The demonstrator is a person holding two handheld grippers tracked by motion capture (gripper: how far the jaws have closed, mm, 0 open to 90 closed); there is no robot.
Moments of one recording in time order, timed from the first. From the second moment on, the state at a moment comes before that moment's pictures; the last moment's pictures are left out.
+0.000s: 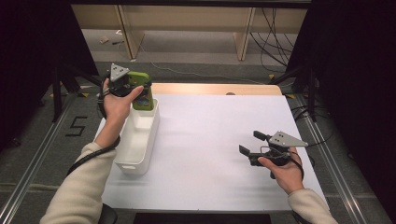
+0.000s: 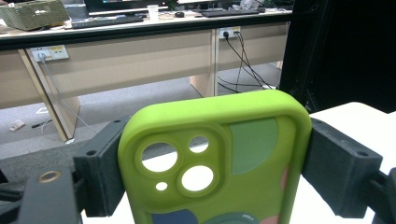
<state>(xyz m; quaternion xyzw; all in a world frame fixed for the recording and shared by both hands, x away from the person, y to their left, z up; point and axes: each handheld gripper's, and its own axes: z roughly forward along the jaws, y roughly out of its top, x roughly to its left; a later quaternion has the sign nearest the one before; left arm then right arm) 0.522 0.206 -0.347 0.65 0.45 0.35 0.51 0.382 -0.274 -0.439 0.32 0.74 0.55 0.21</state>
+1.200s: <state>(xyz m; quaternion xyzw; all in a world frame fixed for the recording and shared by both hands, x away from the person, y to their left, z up) 0.534 0.205 -0.350 0.65 0.45 0.35 0.51 0.382 -0.274 -0.439 0.32 0.74 0.55 0.21</state>
